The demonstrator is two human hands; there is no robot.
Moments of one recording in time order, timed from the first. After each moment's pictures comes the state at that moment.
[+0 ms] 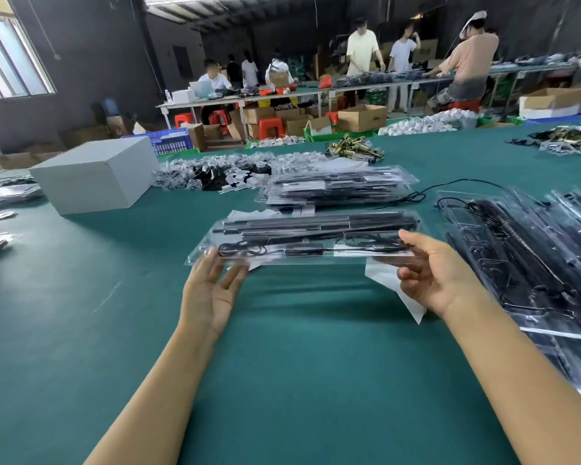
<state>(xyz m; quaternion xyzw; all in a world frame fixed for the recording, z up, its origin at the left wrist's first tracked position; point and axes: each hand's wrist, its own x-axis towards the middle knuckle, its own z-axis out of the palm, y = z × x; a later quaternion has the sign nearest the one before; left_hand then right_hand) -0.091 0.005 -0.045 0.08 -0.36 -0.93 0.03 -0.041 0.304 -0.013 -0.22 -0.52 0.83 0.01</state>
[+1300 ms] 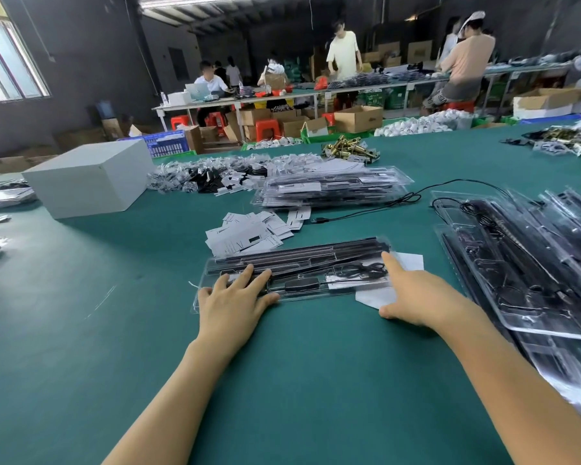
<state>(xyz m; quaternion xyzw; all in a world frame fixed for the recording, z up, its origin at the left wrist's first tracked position) -0.086 0.021 -0.073 -0.08 -0.99 0.00 0.09 -0.023 0.289 -0.012 -0.08 -0.99 0.07 -0.09</state>
